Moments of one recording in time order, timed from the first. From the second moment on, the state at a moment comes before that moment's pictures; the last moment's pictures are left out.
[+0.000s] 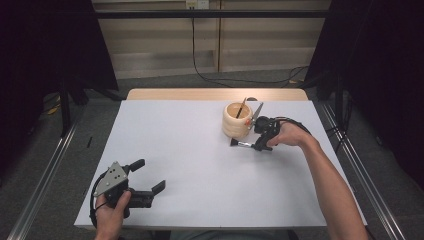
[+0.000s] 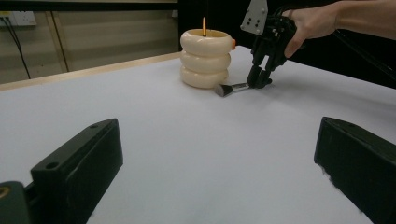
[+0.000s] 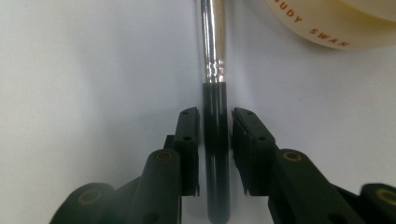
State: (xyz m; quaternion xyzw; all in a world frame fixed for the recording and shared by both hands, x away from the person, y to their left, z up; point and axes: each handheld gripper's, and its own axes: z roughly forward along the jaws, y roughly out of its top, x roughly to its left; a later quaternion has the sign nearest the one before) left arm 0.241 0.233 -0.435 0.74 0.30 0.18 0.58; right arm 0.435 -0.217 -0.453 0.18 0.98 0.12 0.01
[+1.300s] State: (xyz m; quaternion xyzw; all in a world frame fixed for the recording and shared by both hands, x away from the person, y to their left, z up) left arm 0.240 0.234 -0.434 0.74 0.30 0.18 0.58; right arm 0.398 -0.250 -0.423 0.19 0.95 0.23 0.04
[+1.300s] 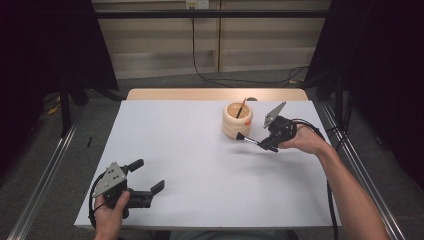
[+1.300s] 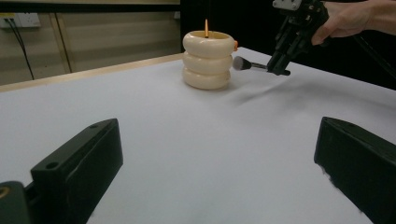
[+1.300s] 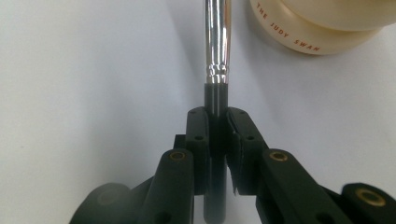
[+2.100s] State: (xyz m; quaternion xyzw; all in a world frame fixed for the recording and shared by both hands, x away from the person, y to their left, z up) left arm 0.240 0.235 -0.434 0.73 0.30 0.18 0.58; right arm 0.373 -0.262 -0.409 0.21 0.93 0.30 0.08
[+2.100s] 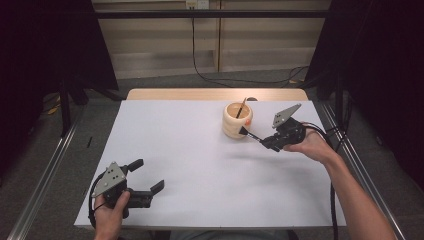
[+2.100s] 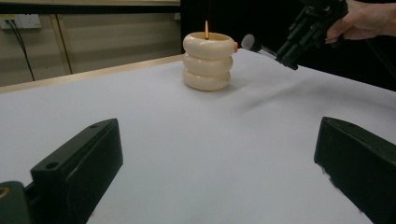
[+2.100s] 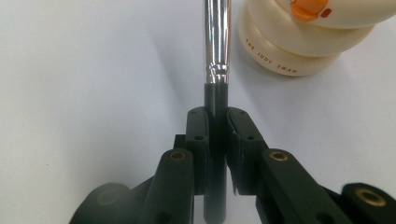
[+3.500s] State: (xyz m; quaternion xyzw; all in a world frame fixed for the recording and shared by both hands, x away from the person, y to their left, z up) left arm 0.239 0.235 -0.433 0.73 0.30 0.18 0.58; right arm 0.344 -0.286 -0.414 0.30 0.82 0.46 0.16
